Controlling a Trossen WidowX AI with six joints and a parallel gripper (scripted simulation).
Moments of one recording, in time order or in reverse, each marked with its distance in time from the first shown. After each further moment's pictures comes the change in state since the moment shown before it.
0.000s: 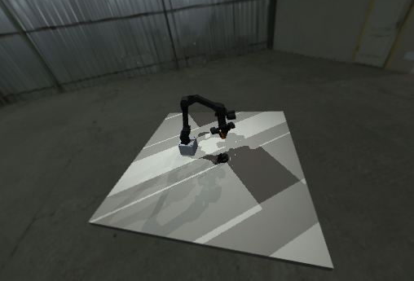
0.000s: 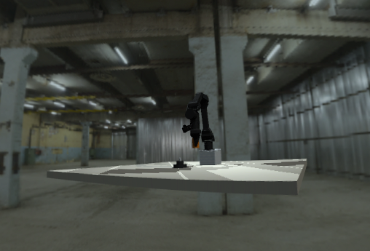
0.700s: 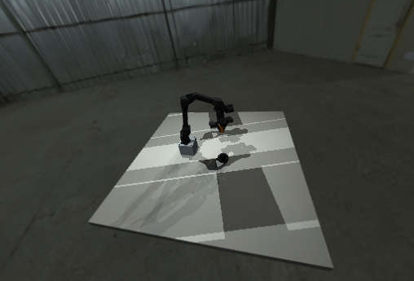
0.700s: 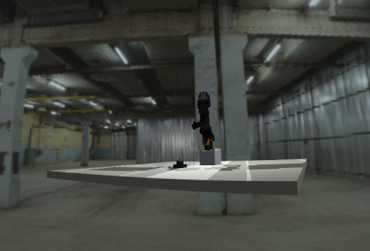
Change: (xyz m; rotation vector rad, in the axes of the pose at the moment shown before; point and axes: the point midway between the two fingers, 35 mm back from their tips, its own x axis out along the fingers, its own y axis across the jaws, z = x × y) arm -0.016 0.011 -0.061 0.000 0.008 -0.006
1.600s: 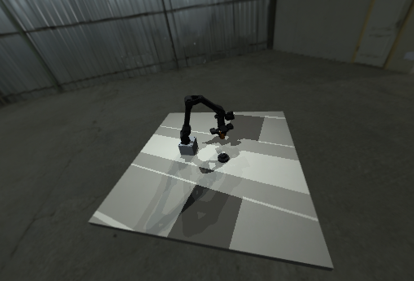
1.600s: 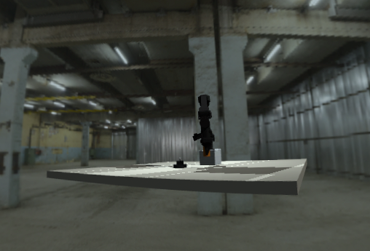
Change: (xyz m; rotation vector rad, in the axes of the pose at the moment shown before) arm 0.070 0.001 -0.003 -0.005 0.002 -0.009
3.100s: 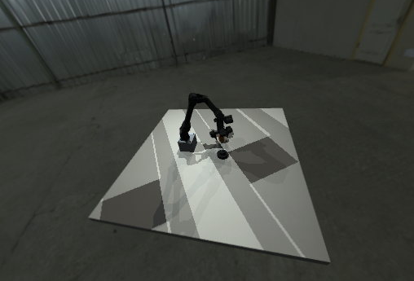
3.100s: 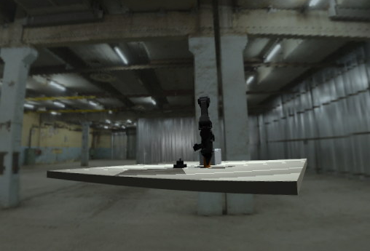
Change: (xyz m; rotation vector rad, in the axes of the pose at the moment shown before) arm 0.063 -0.005 0.000 0.011 -0.002 0.015
